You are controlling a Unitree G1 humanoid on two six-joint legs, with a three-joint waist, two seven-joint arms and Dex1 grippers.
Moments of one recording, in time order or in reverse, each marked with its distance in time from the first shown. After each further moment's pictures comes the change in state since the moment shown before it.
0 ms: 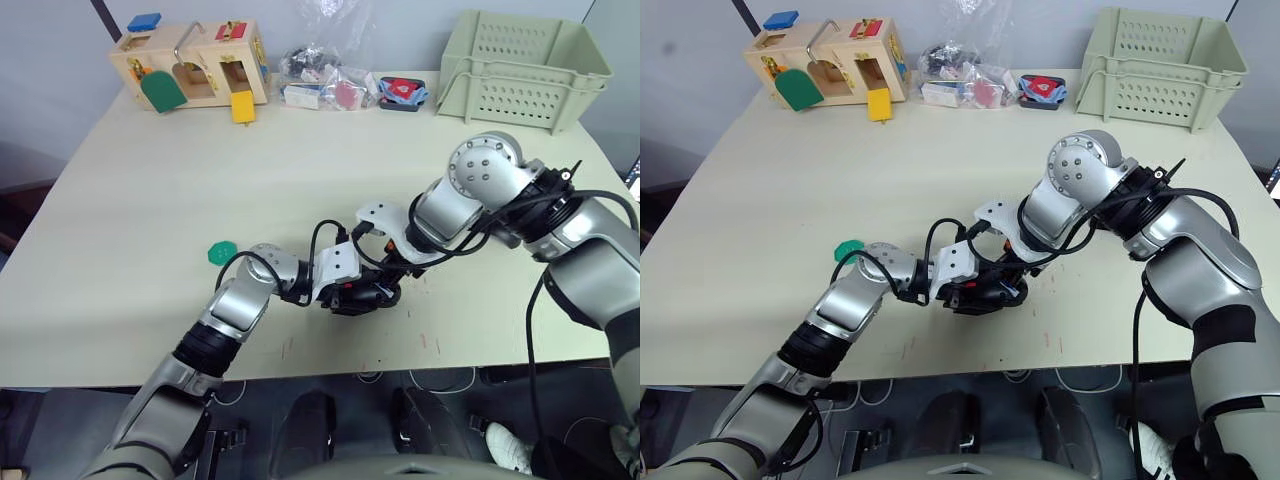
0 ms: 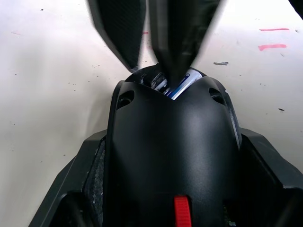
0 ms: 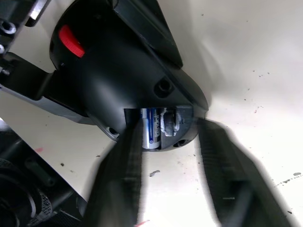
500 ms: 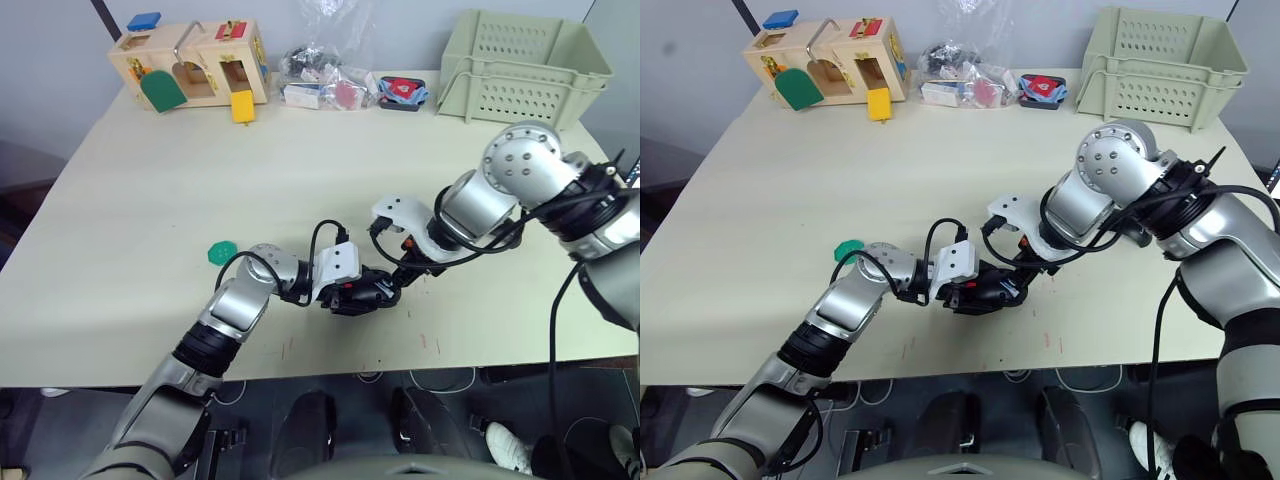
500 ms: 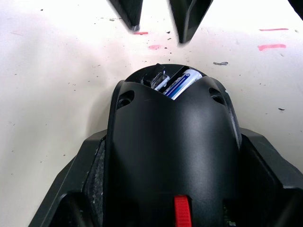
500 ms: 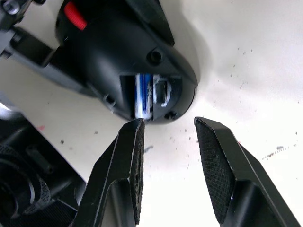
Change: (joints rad) left arm -0.001 0.001 0.000 0.007 0.000 -0.003 -0.002; right arm 0.006 -0.173 -0.008 -0.187 0.078 0.000 0.071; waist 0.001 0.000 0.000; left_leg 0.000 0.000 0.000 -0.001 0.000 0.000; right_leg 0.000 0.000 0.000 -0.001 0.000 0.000
